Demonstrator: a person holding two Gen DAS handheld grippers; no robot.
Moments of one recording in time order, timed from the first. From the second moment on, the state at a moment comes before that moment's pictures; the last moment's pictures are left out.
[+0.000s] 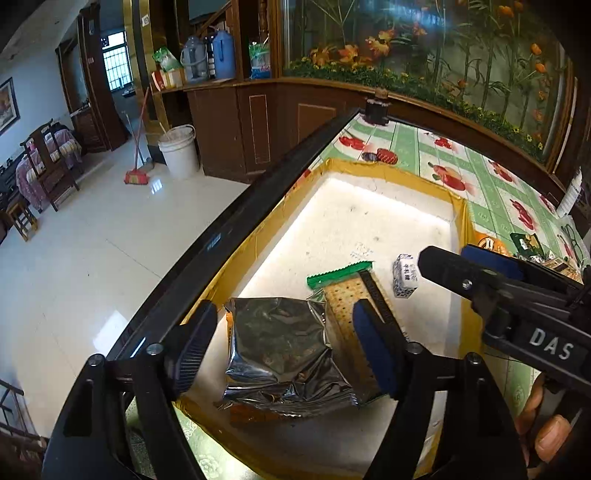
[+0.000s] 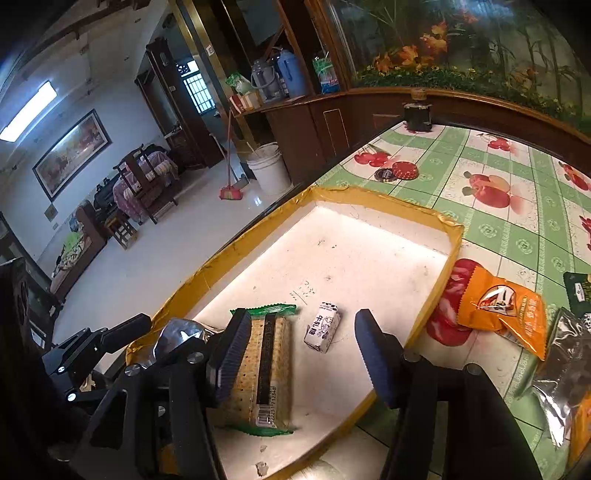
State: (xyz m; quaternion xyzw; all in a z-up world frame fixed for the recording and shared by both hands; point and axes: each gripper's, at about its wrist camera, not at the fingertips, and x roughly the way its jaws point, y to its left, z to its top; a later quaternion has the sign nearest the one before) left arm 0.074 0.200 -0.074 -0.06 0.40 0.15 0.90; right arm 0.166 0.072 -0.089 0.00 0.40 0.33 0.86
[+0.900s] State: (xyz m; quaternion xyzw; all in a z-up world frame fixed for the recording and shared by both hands) left arm 0.081 0.065 -0.047 0.00 0.39 0.01 0.92; right arm 0.107 -0.196 -0.080 0.11 0.38 0.15 0.91
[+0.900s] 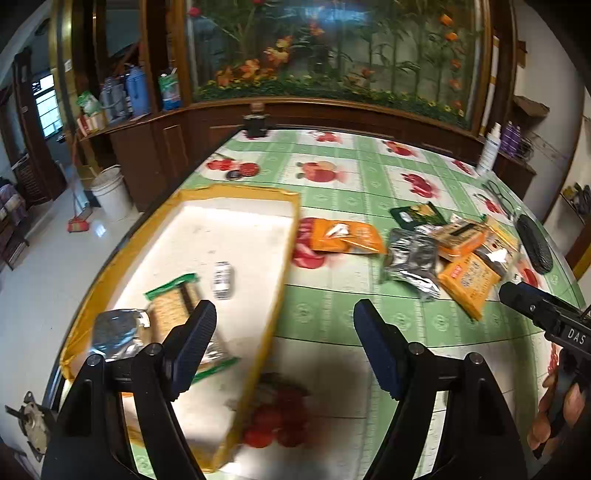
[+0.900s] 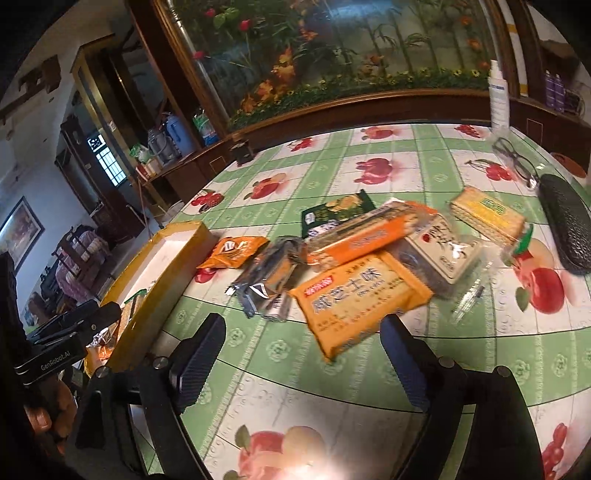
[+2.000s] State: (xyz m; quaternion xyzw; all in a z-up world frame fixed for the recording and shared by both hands) left arm 0.189 -0.045 -0.089 0.04 0.46 -0.11 0.88; right arm 0.196 -0.265 -0.107 -0.01 0.42 0.10 0.90
